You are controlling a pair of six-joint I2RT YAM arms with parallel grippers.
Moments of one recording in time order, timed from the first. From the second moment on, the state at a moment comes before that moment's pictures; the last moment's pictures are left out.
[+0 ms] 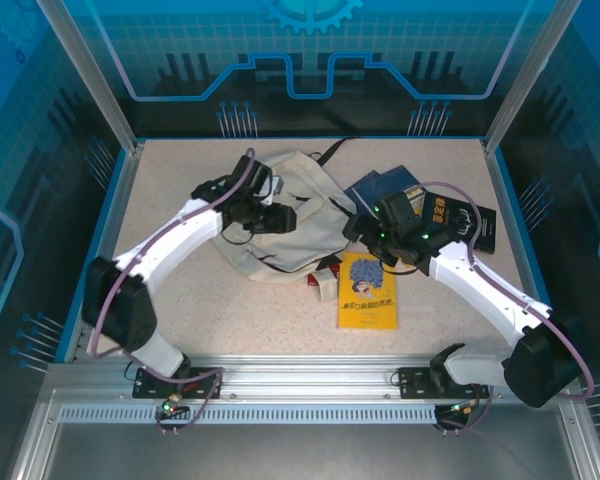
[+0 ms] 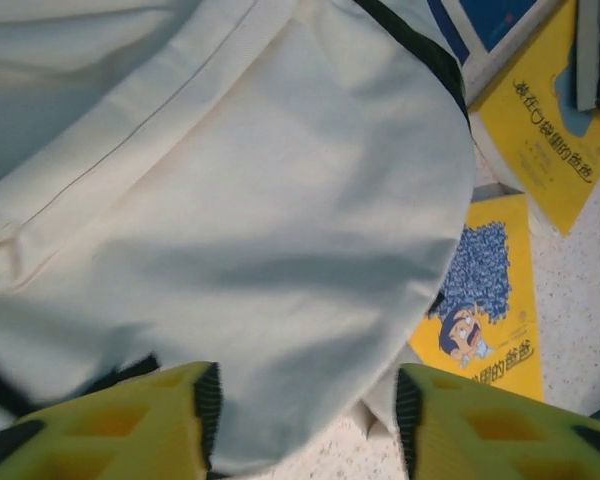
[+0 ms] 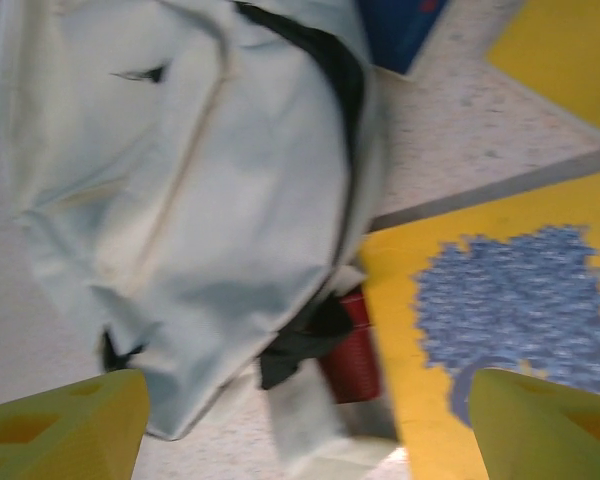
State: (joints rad) left arm -0.45 1.65 1.39 -0.76 0.27 -0.48; right arm 0.50 1.26 0.98 -0.65 0.00 0.98
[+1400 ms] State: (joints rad) left arm -0.19 1.67 1.32 -0.75 0.24 -0.62; right arm 0.34 1.50 0.90 -0.79 -0.06 0.68
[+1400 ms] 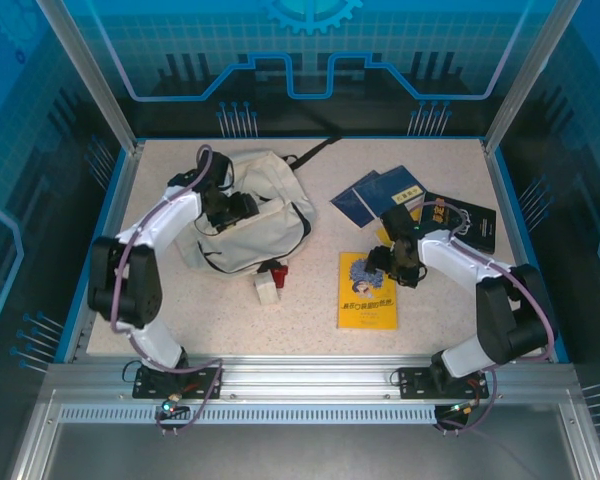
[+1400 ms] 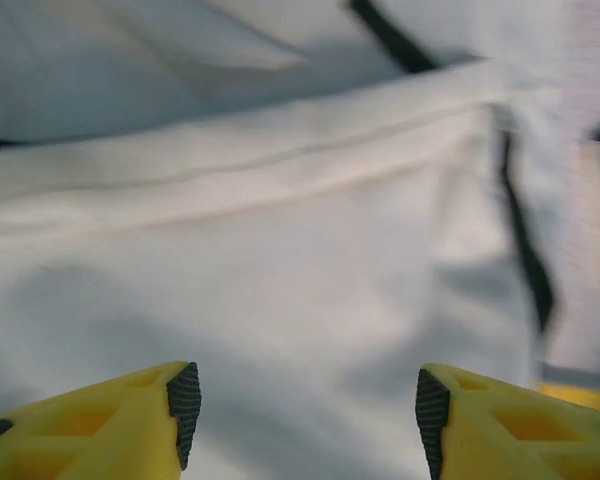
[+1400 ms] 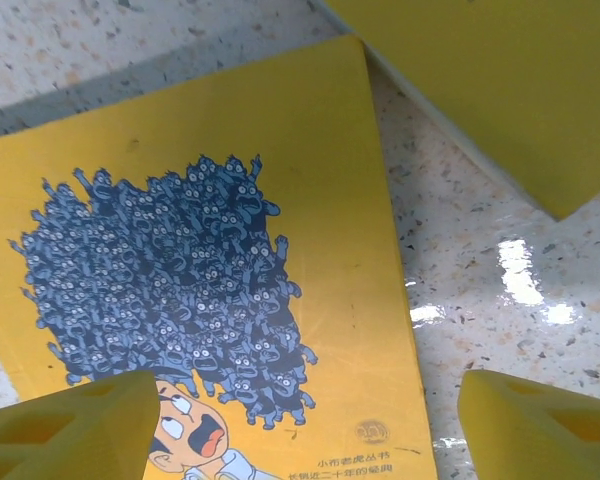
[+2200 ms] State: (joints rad) left arm -0.72 1.75 1.11 -0.58 0.39 -0.93; right arm 0.45 1.62 0.91 -0.72 -0.17 0.66
